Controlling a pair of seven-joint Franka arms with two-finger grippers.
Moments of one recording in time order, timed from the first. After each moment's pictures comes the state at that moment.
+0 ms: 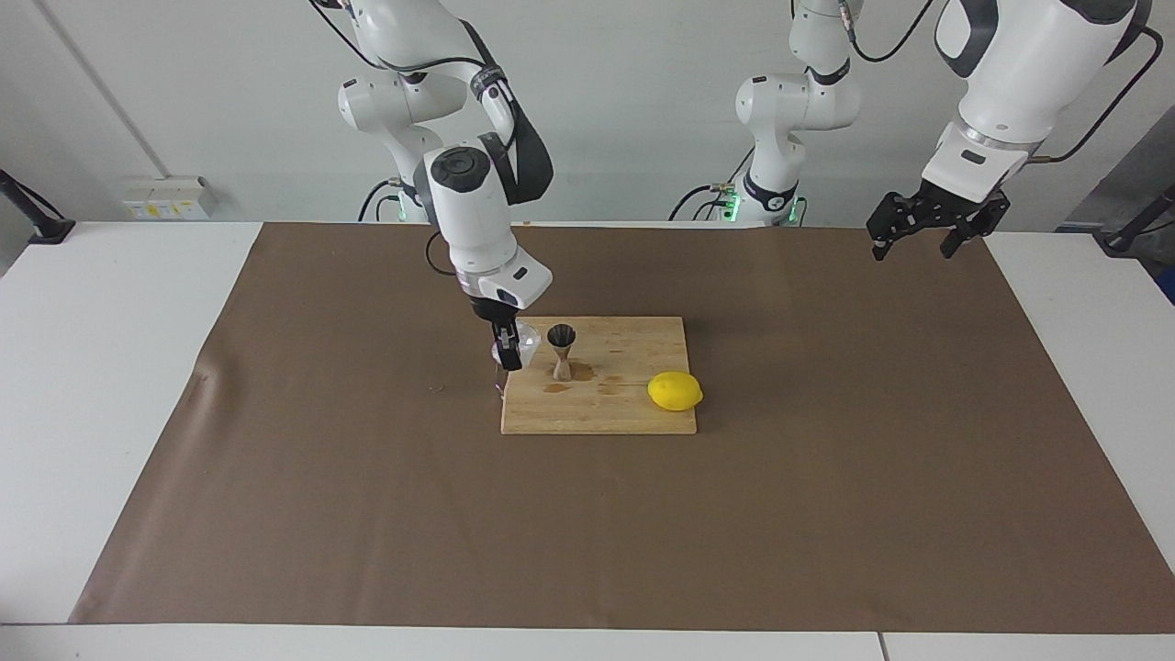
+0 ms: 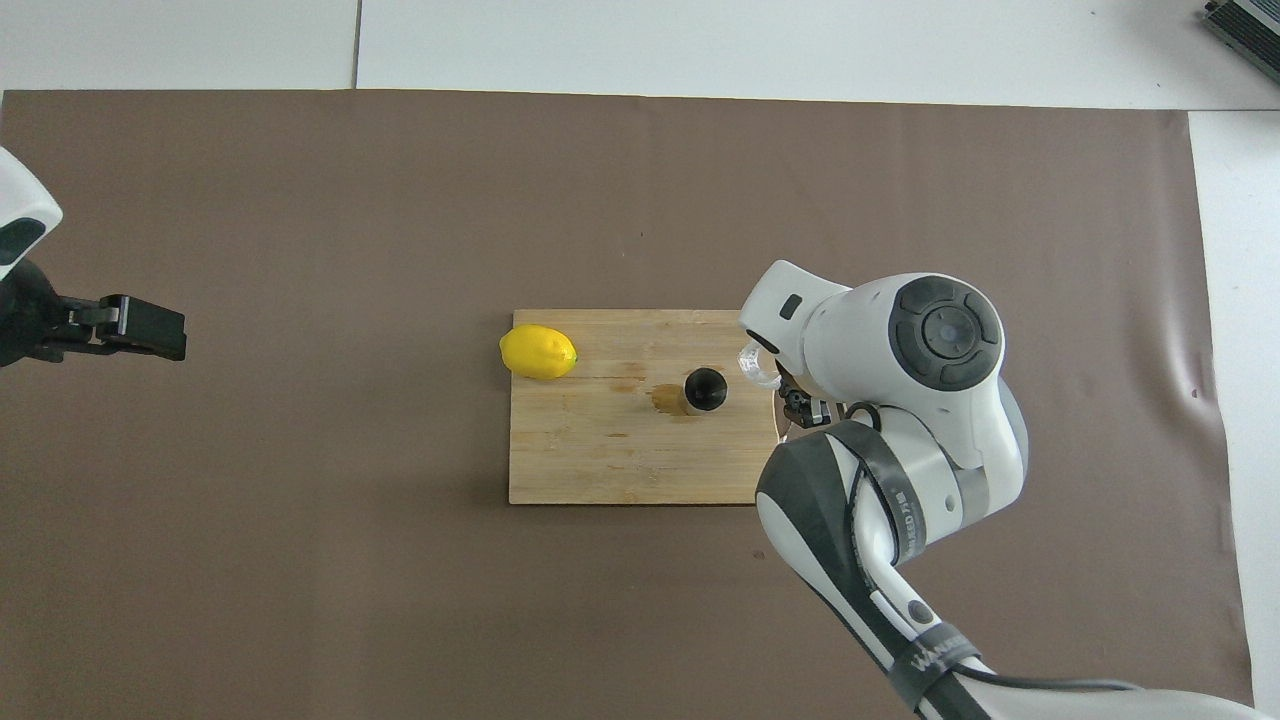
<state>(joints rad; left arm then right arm) -0.08 -0.05 -0.02 -1.65 0.03 1.58 -0.06 0.36 0.14 0.05 -2.00 -0.01 2.27 -1.38</state>
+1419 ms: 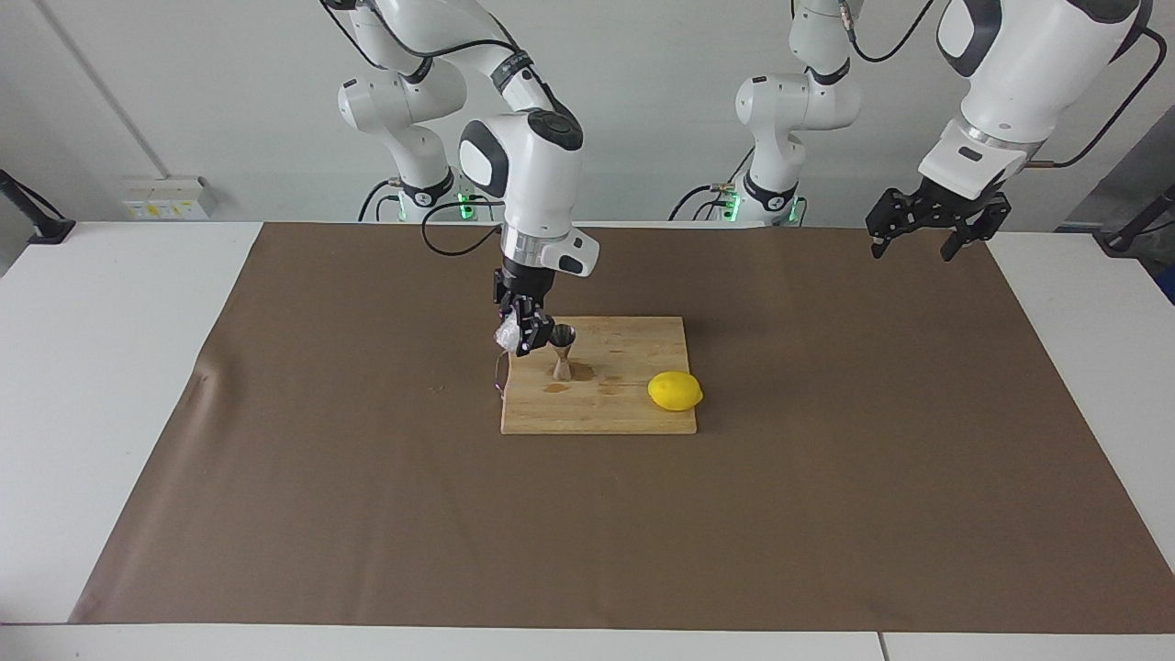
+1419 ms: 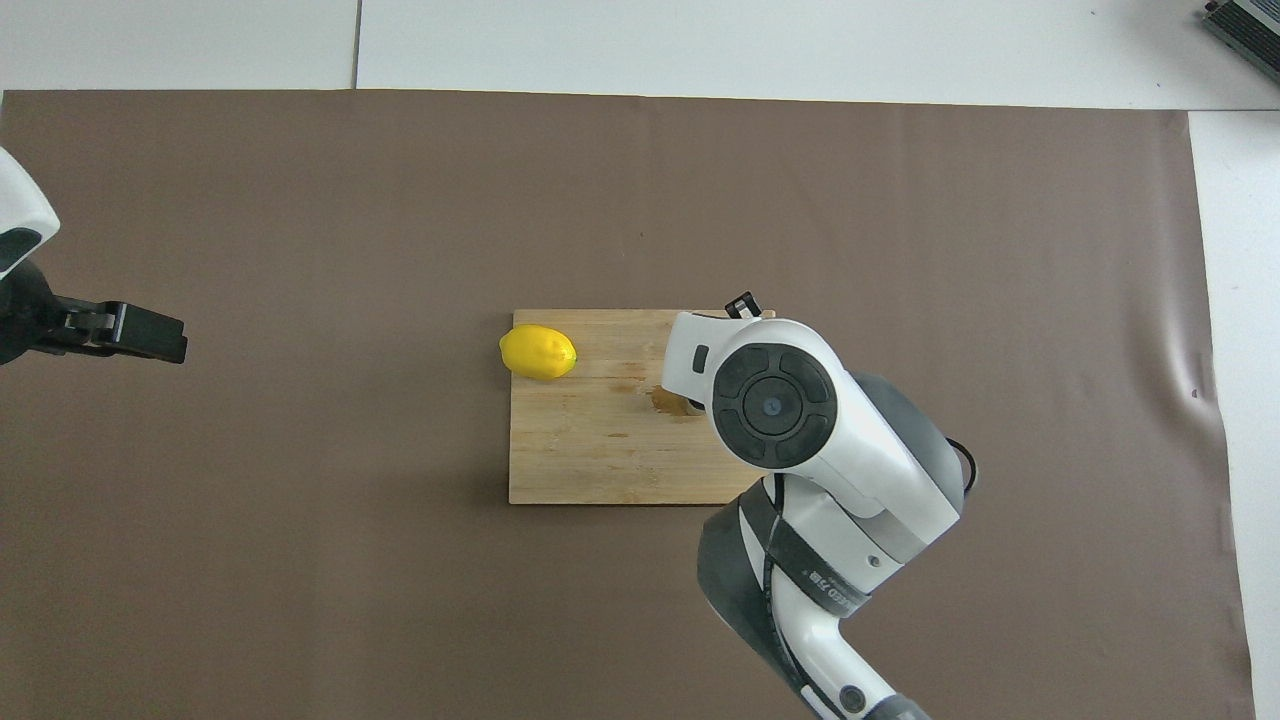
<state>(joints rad) -0.08 -0.05 -0.01 -1.65 0.01 1.59 0.04 0.37 0.14 0.16 -1.91 -0.40 2.11 -1.38</state>
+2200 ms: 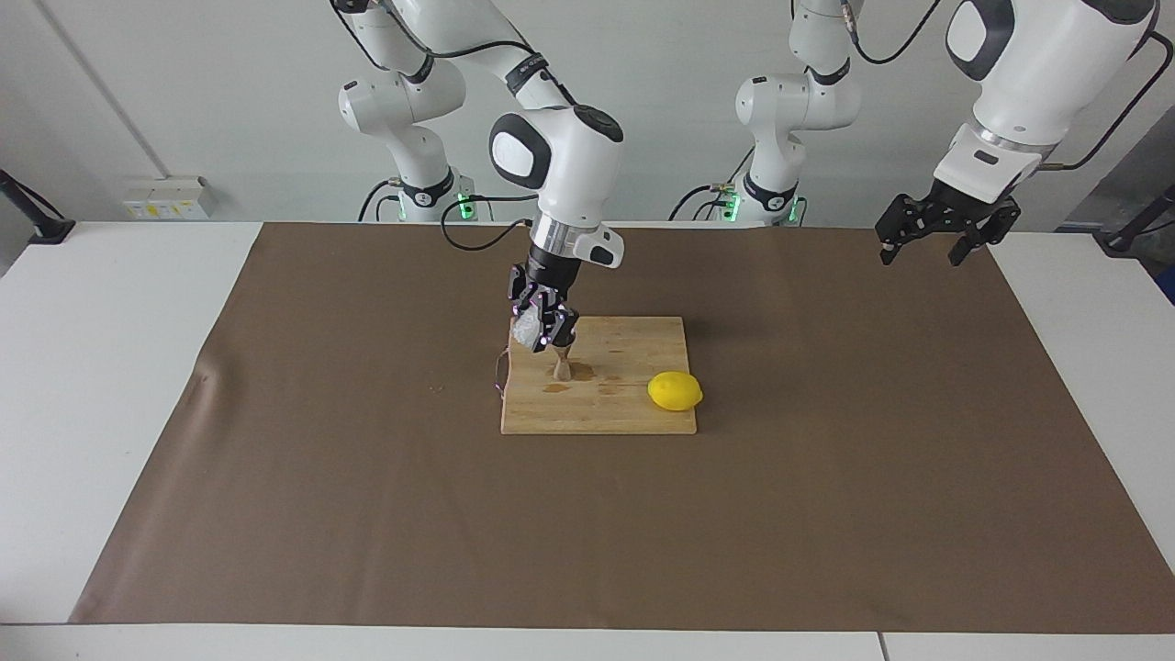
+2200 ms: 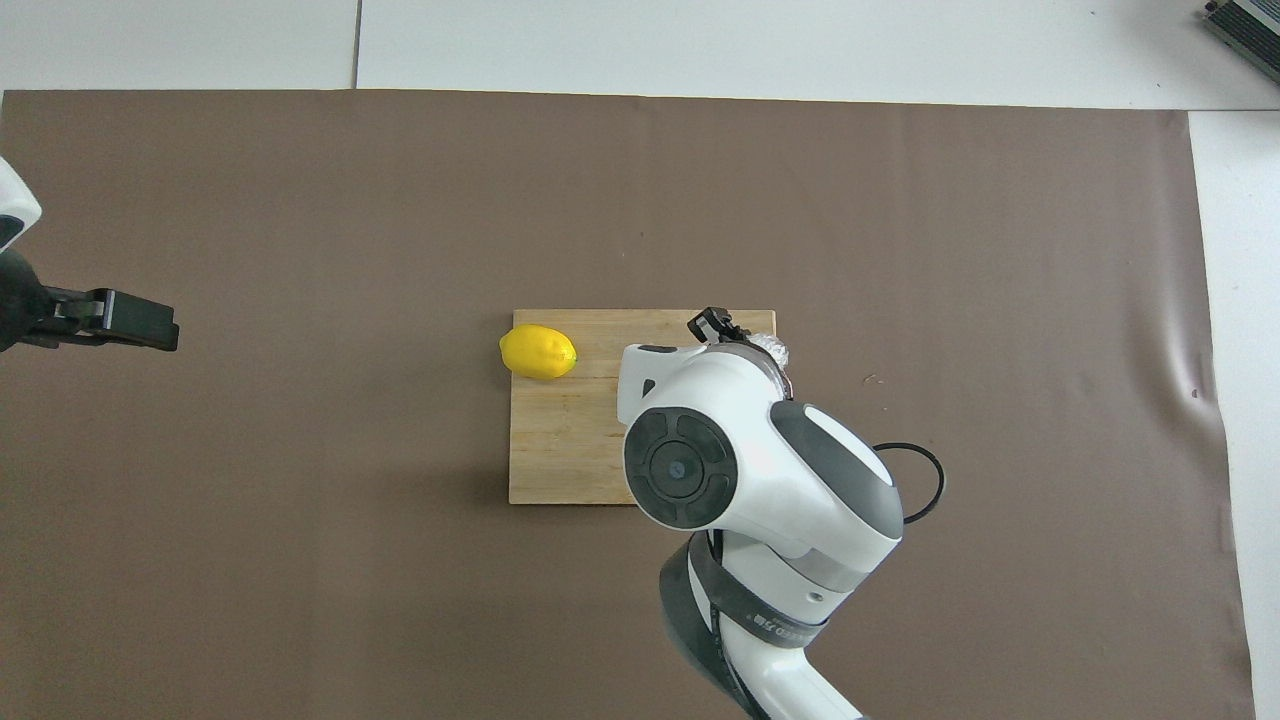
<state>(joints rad) -0.07 -0.05 0.00 -1.66 0.00 1.61 0.01 0.45 0.16 0.17 -1.90 -0.56 2.08 -1.31</state>
